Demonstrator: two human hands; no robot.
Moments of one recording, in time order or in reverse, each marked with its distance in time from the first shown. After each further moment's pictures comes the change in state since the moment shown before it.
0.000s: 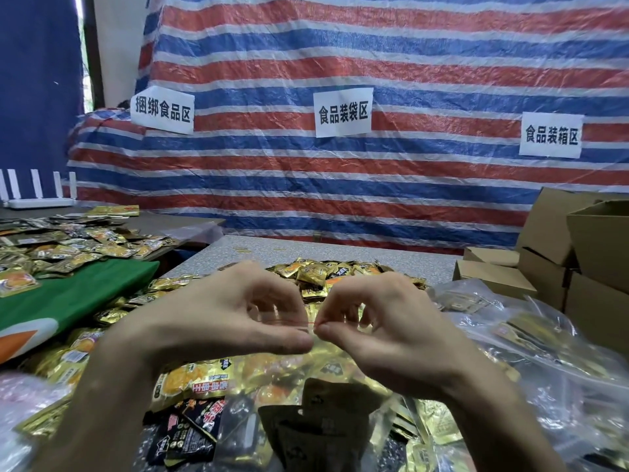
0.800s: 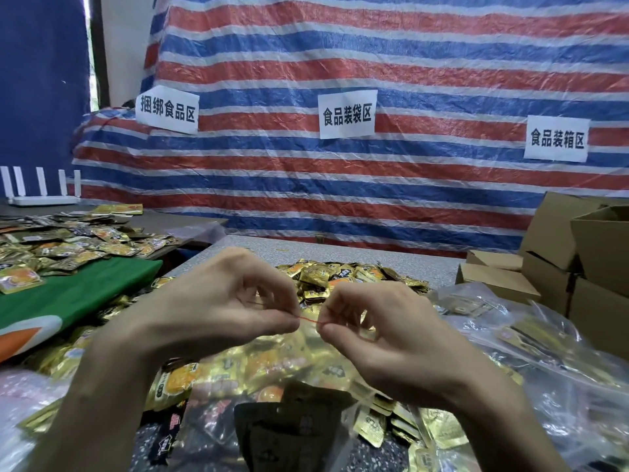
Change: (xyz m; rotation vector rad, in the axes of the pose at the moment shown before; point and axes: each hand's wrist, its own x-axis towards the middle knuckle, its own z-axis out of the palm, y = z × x) left_hand -0.007 0.006 -0.007 0.191 0.180 0.061; right_hand -0.002 -0.001 0.003 -0.052 -0.047 -0.003
